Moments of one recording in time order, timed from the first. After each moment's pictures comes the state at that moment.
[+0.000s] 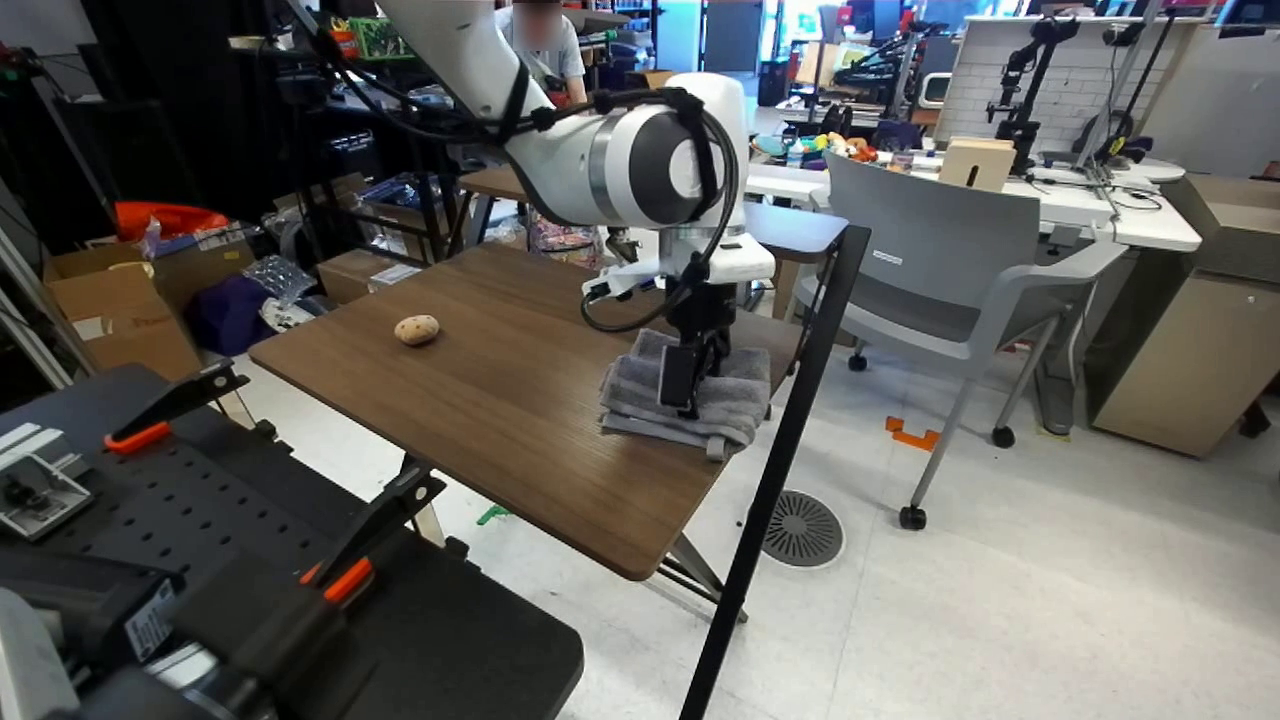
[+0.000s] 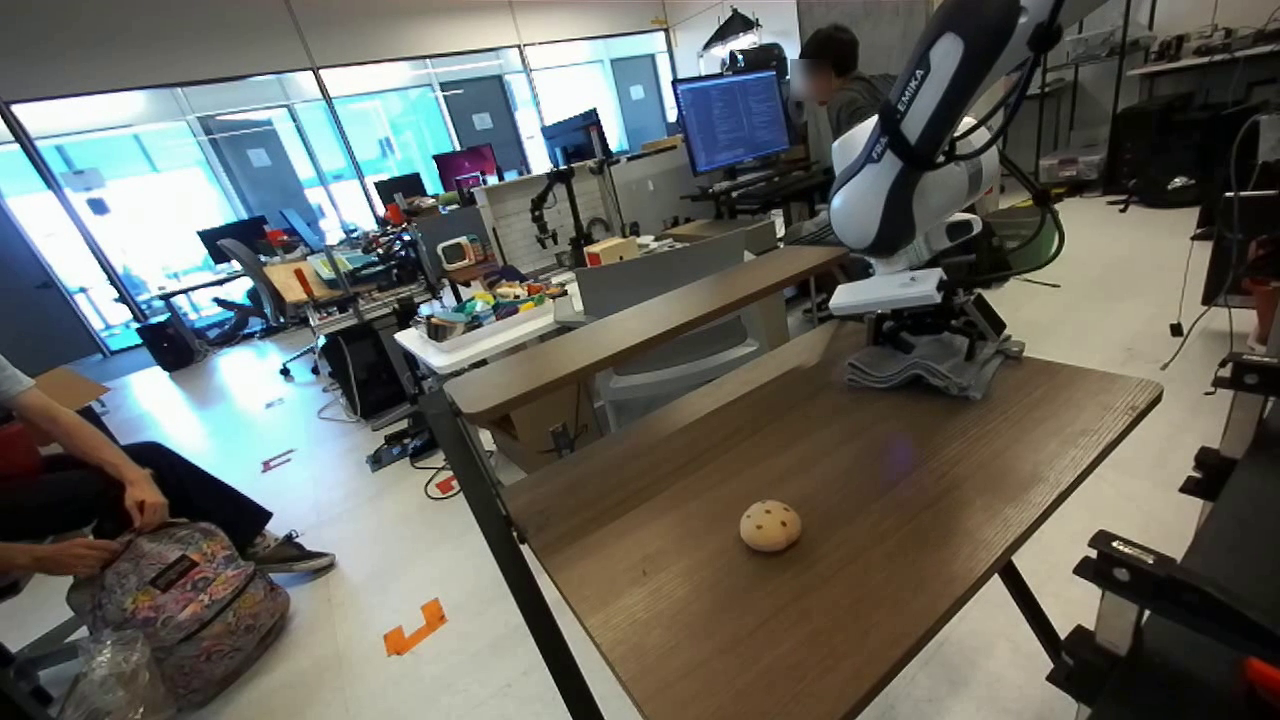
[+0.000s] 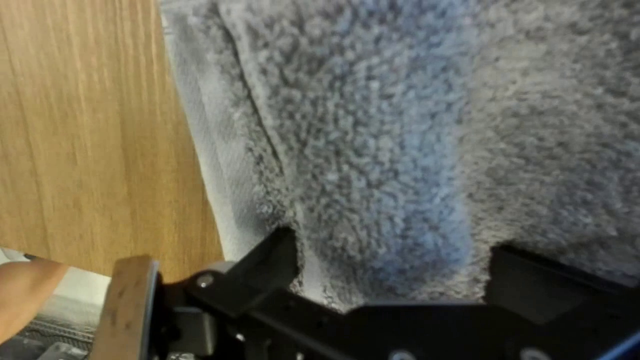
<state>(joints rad) -0.07 1.18 -0.23 -1.27 0.00 2.27 1.22</state>
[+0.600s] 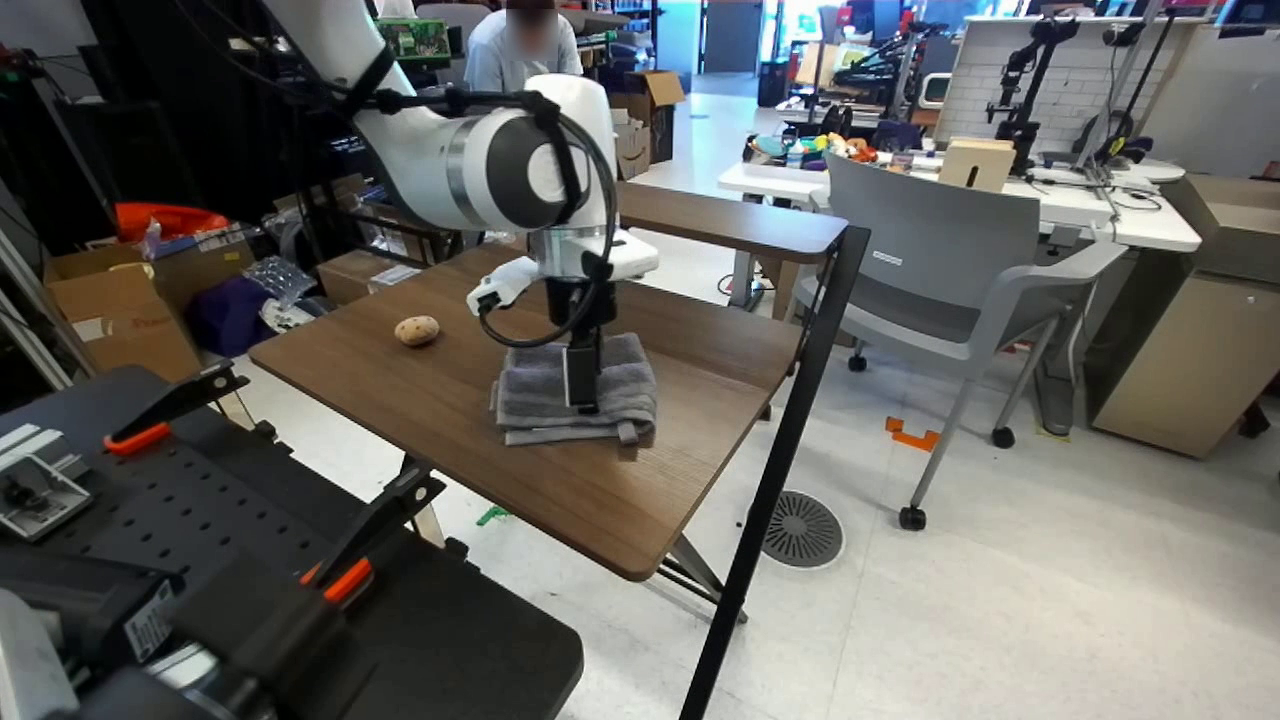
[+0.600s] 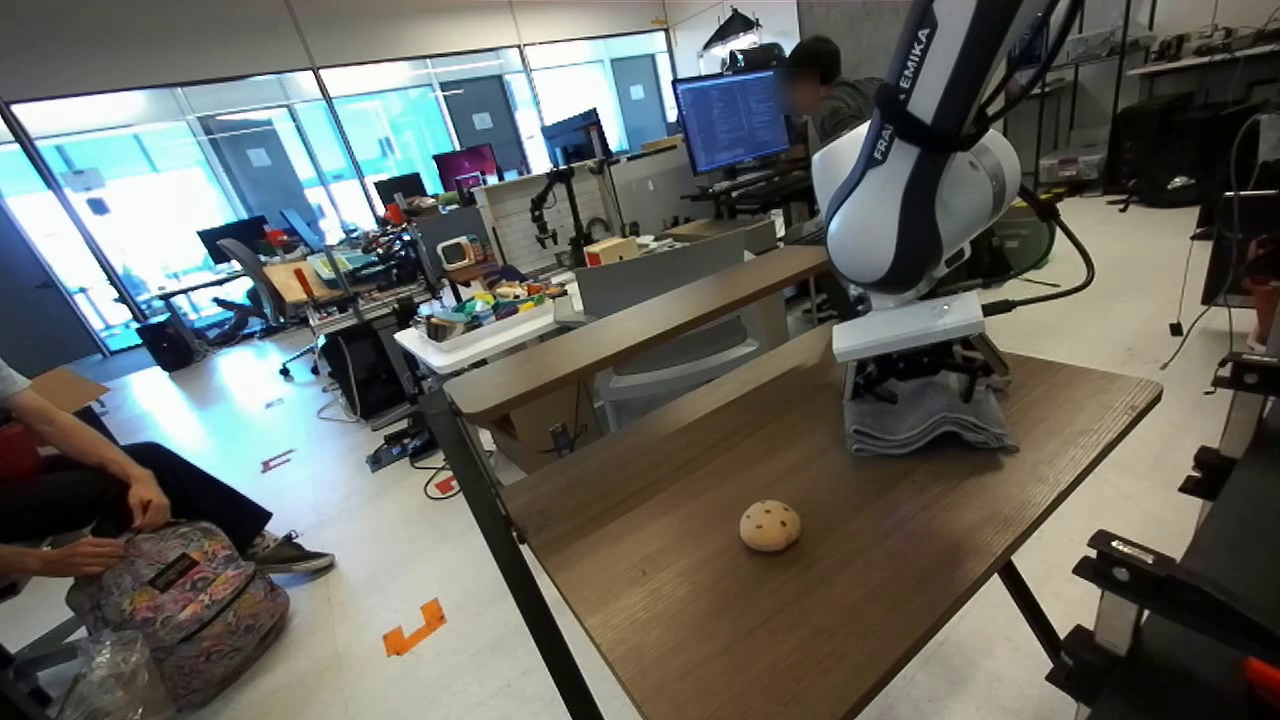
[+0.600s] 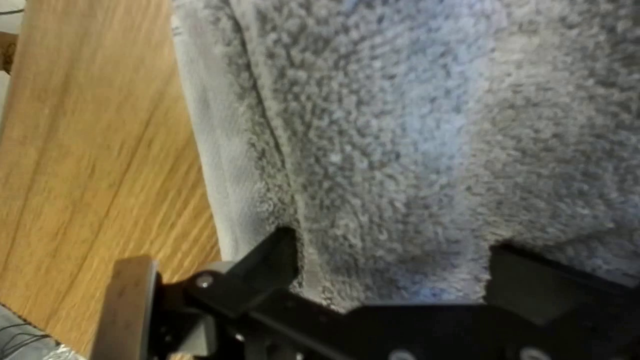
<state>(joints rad) 0.09 0.97 -0.20 -1.71 -0.03 2.51 0.95</state>
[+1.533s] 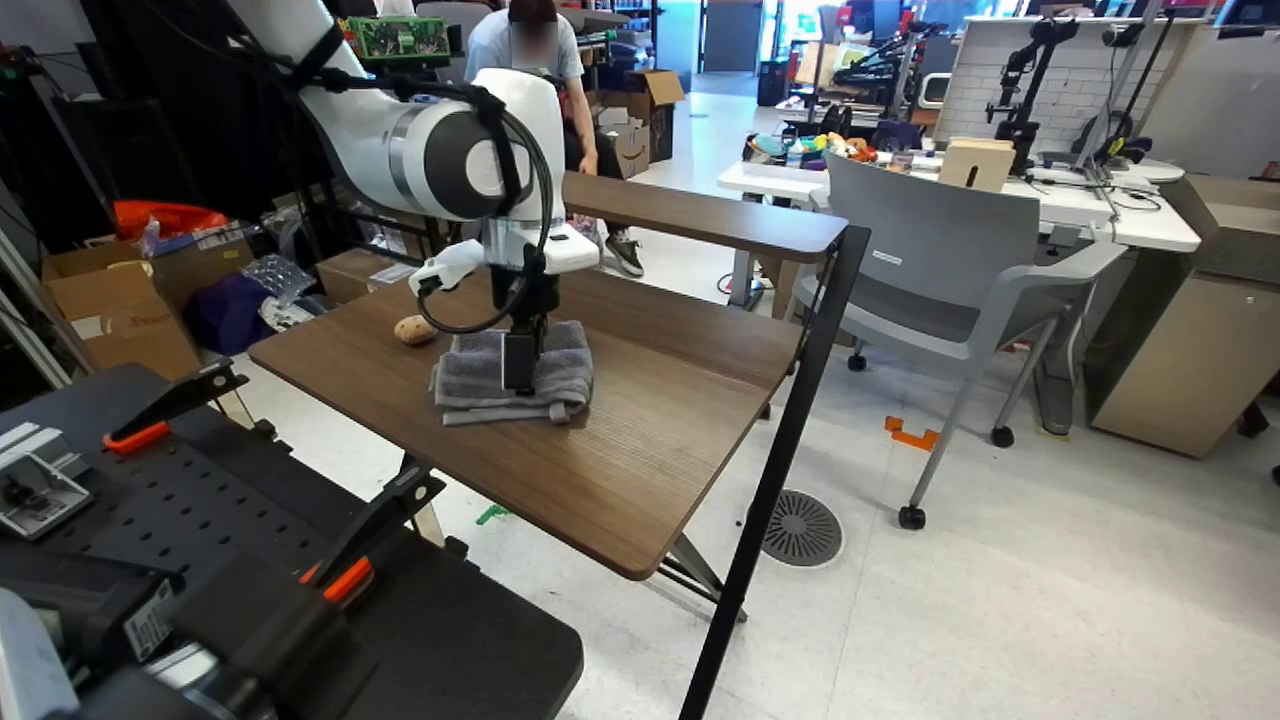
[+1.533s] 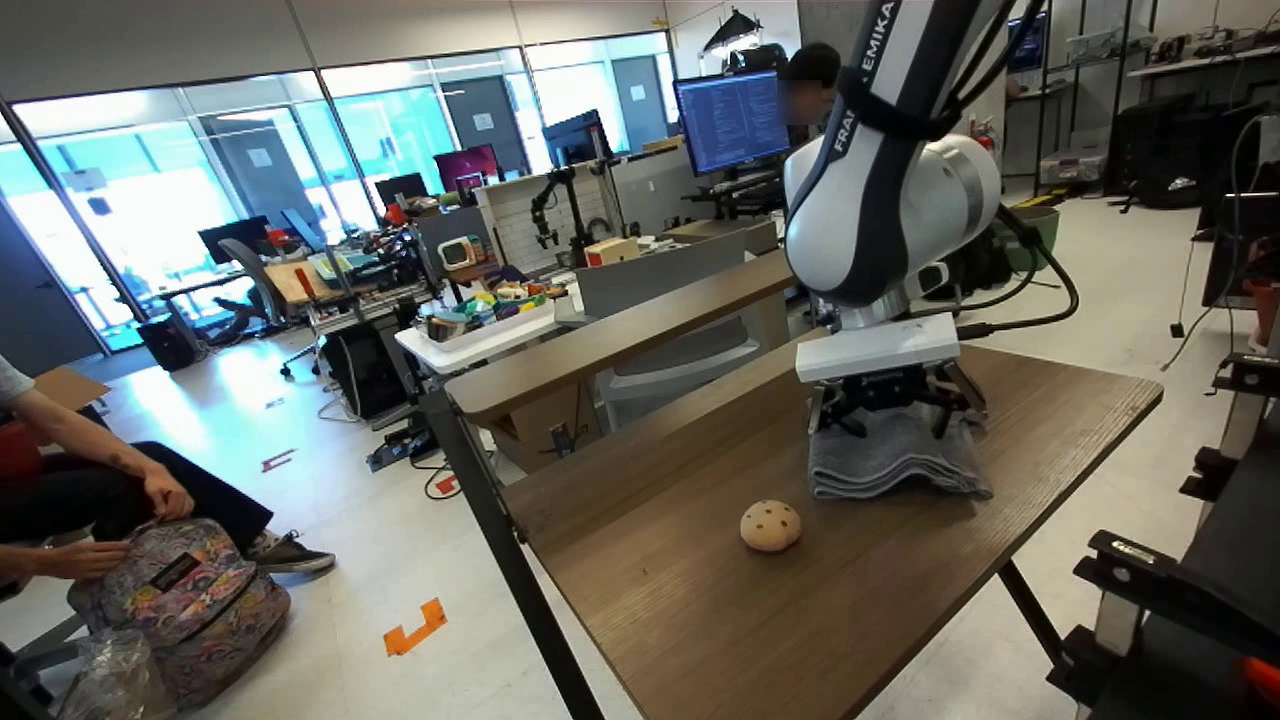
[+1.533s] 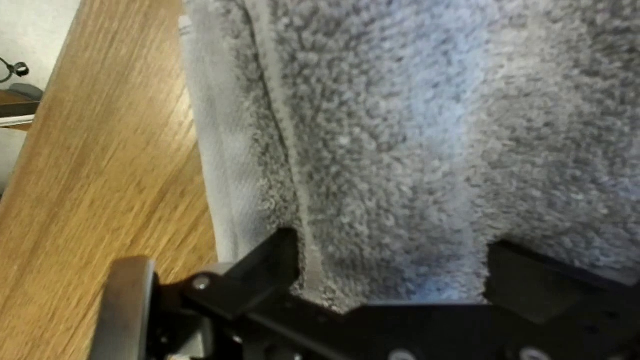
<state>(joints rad) 0.15 0.93 -0.15 -1.76 0.09 2.51 0.92</state>
